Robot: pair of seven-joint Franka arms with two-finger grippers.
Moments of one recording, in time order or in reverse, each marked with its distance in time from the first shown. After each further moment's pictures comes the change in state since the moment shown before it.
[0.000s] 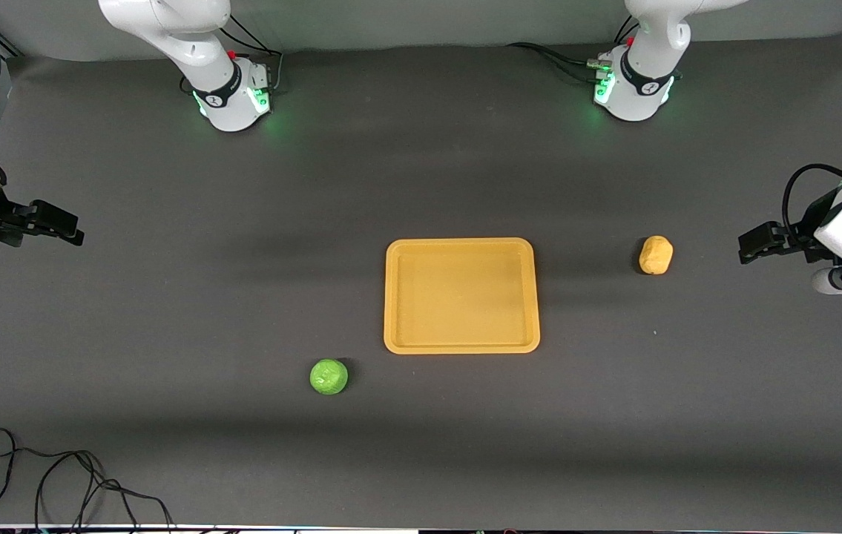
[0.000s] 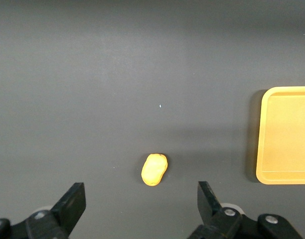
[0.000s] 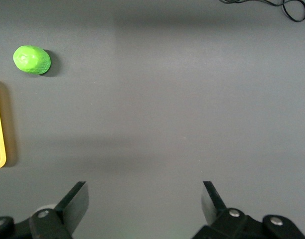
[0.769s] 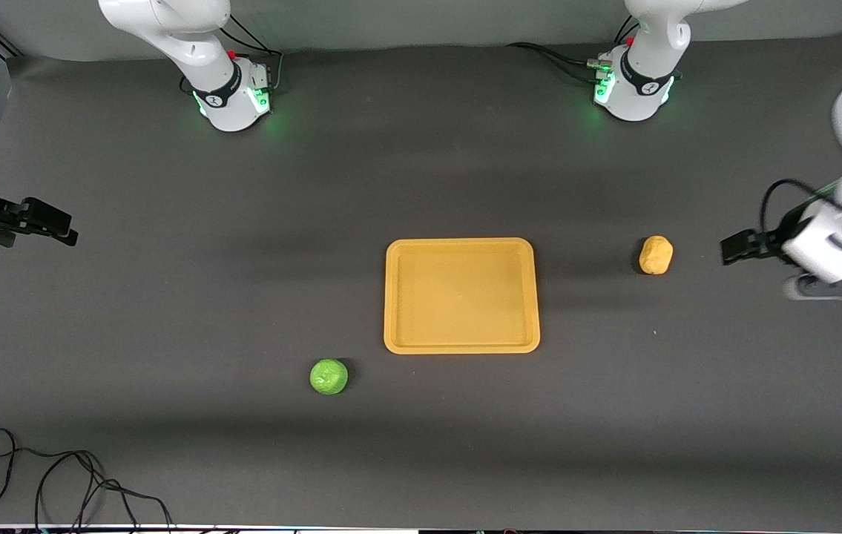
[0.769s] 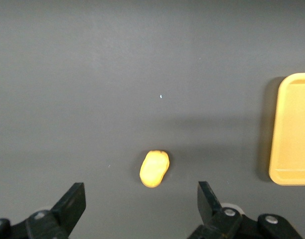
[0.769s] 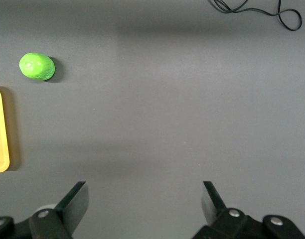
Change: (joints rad) left arm -0.001 0.000 -0.001 -0.216 0.001 0.172 0.000; right arm 0.000 0.000 0.002 0.026 0.001 0.000 0.000
